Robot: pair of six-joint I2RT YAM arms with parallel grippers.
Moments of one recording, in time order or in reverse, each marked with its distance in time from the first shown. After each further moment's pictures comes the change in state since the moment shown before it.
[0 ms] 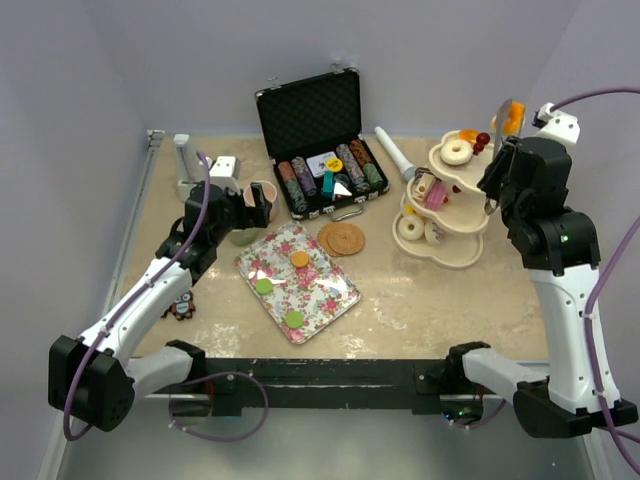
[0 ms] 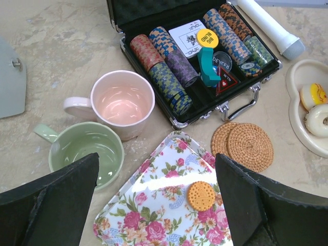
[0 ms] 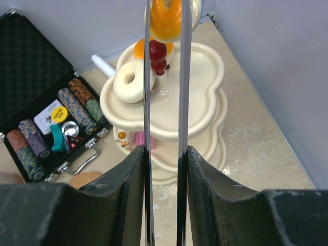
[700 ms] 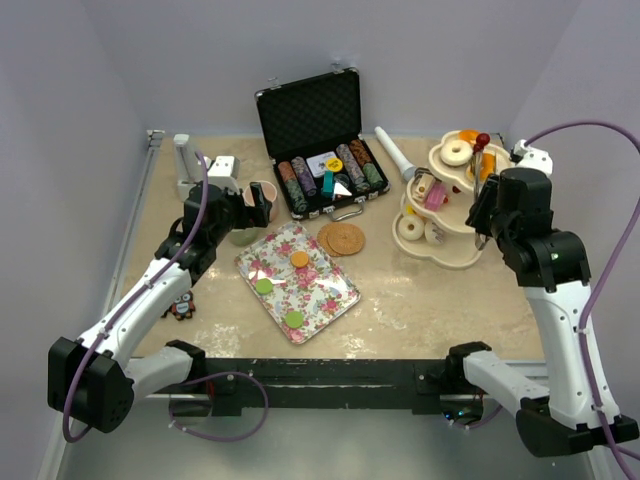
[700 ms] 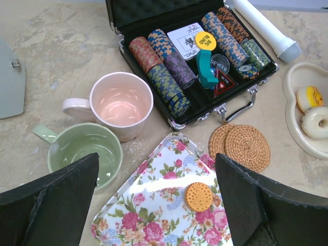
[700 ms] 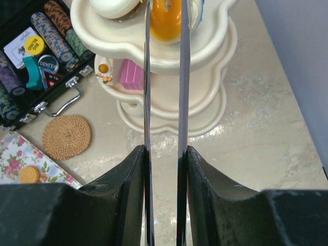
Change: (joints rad) left arm 0.000 -0.009 0.000 0.003 0.003 -0.013; right arm 0.000 -0.115 -0.182 -0.132 -0.122 0.021
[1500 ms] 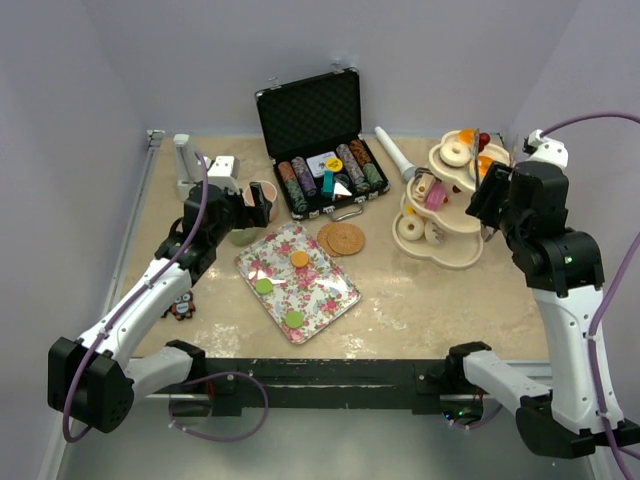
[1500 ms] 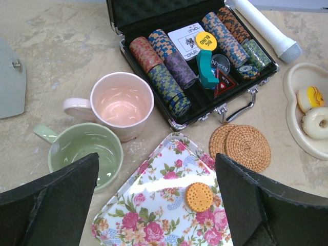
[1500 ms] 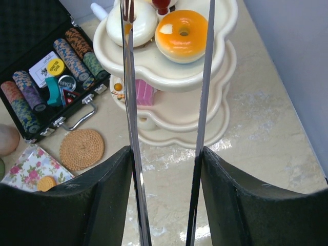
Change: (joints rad) left arm 0.000 0.000 0.000 0.000 -0.002 0.000; right arm 0.000 0.016 0.086 -0.011 0.002 0.005
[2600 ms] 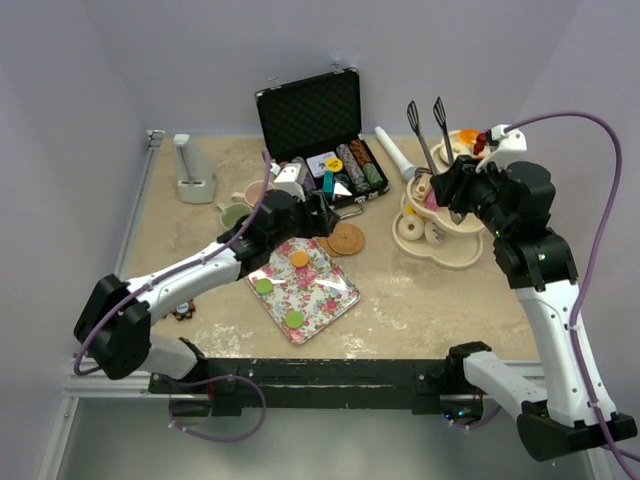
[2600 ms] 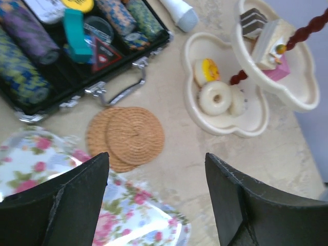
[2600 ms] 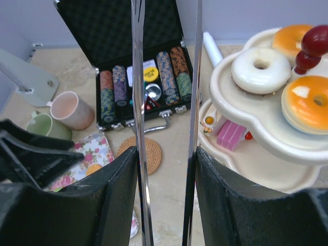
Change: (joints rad) left arm -0.330 0.263 0.115 0.129 -0.020 -0.273; right arm 0.007 -0.019 -0.212 0.417 -0.419 -0.146
